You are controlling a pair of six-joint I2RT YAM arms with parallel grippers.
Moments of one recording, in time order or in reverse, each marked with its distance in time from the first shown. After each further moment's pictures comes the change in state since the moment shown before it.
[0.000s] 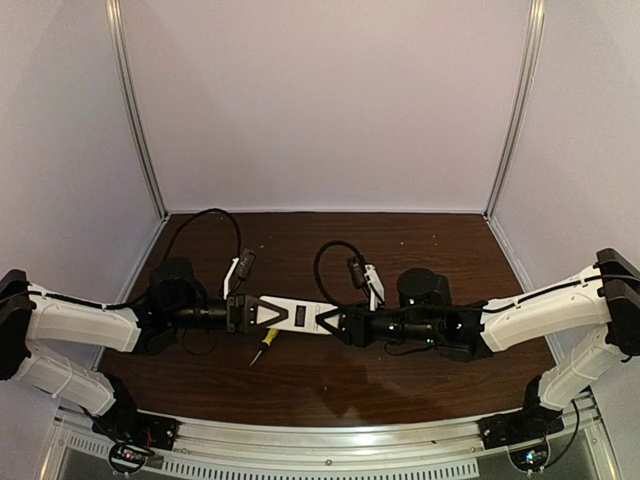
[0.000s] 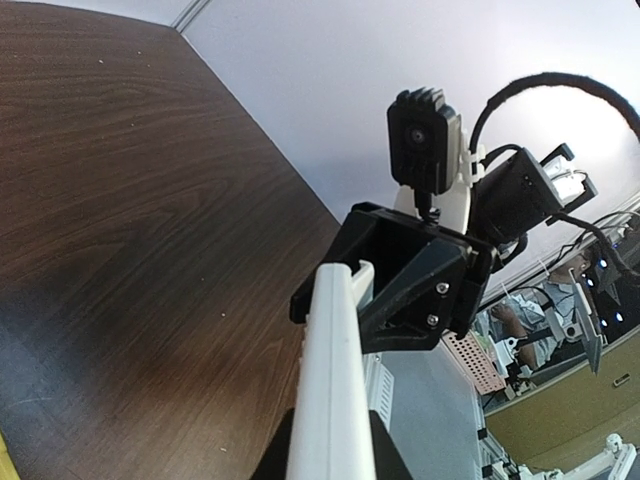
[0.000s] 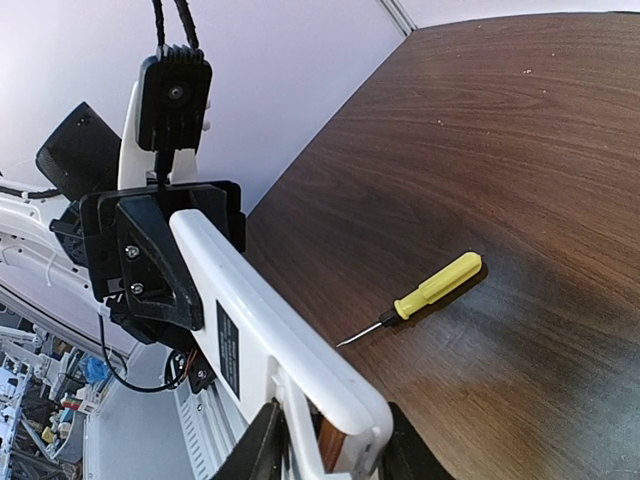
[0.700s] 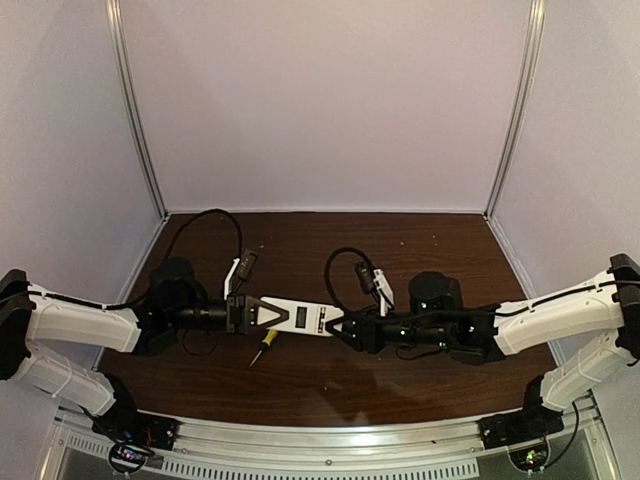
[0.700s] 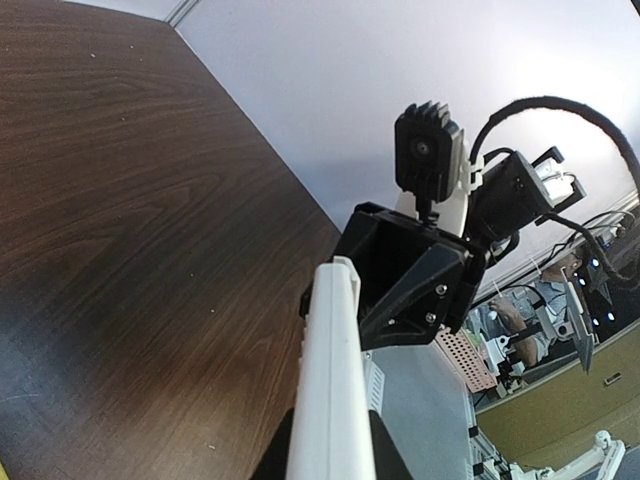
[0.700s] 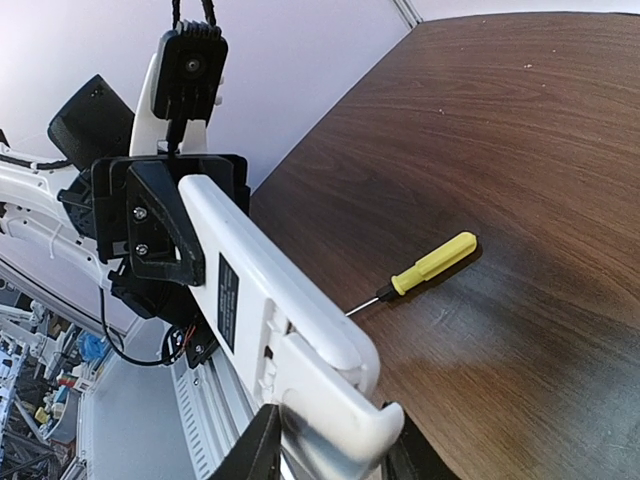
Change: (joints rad) left arm -0.006 0.000 0.000 0.010 0.011 -0.010; right arm 0.004 -0.082 -0.056 -0.037 -0.025 -0.034
